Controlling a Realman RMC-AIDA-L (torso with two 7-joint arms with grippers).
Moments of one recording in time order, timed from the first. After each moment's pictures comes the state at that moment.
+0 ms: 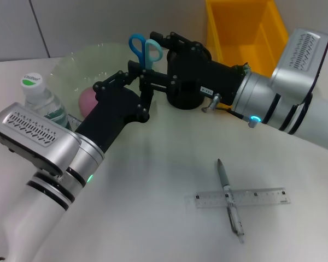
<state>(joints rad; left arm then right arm) -0.65 -2.08 -0.07 -0.48 1.75 1.19 0.11 0.82 2.09 -0.48 -0.05 -1.64 -1.34 0.64</state>
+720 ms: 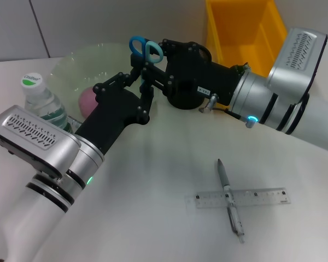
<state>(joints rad) -0.64 -2.08 -0.07 -0.48 1.76 1.20 0.11 0.83 2.09 -0.48 -0.03 -1.63 -1.34 0.64</state>
